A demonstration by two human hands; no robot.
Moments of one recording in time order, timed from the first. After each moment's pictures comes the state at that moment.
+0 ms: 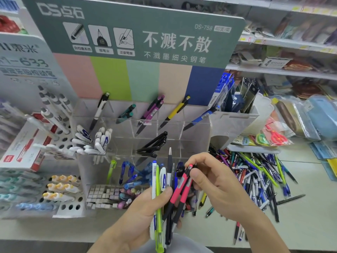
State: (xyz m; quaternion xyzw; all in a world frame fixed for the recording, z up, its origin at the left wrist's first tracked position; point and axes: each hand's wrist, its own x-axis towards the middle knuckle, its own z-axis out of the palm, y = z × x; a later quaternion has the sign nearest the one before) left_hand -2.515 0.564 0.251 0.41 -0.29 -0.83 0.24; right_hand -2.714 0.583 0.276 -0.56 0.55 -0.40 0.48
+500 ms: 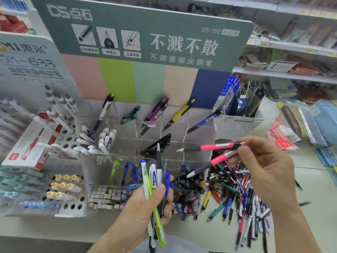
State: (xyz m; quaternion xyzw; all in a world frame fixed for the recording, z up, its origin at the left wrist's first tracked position) left_hand -2.508 0.561 0.235 0.39 -0.29 -0.82 0.31; right_hand -2.762 0.574 0.296 -0.48 0.58 -0.58 0.30
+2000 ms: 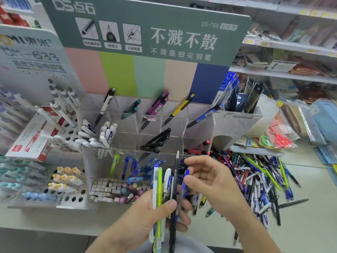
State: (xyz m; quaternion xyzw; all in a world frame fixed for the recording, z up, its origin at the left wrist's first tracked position) left_hand -2.504 0.575 0.226 0.30 -0.38 -0.84 0.23; right_hand -2.706 0.587 0.256 -0.43 0.57 -0.46 0.53
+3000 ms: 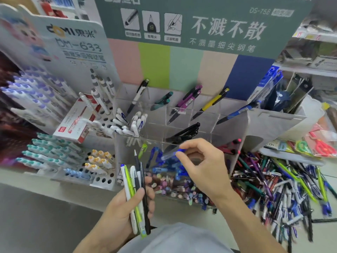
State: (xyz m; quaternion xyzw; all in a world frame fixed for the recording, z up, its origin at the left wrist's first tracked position) left_hand -2.426 0.599 0.208 0.44 -0.20 -0.77 0.41; right_hand -2.642 0.539 0.233 -0.61 0.55 -0.47 0.33
